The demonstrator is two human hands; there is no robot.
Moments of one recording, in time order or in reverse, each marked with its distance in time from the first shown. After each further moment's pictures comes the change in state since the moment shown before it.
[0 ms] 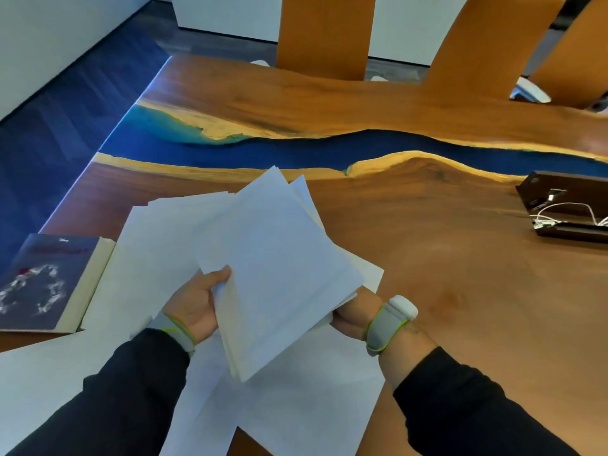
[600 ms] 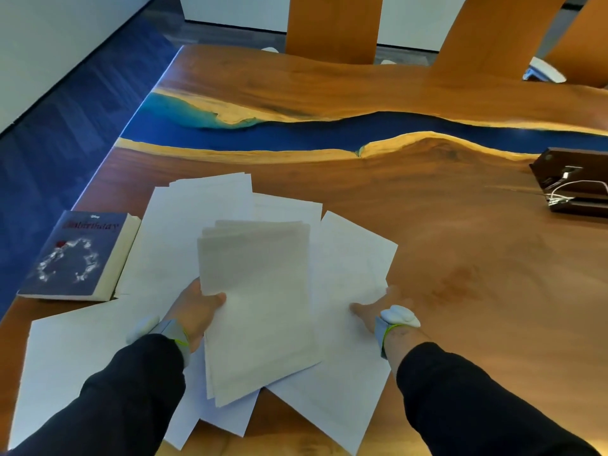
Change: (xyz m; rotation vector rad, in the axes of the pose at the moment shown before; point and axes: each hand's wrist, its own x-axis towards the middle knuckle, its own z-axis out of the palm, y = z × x) left_hand -0.041 -0.025 -0.078 0.664 0.256 -0.004; right_hand -0.007 0.094 -0.045 -0.723 0.673 0.172
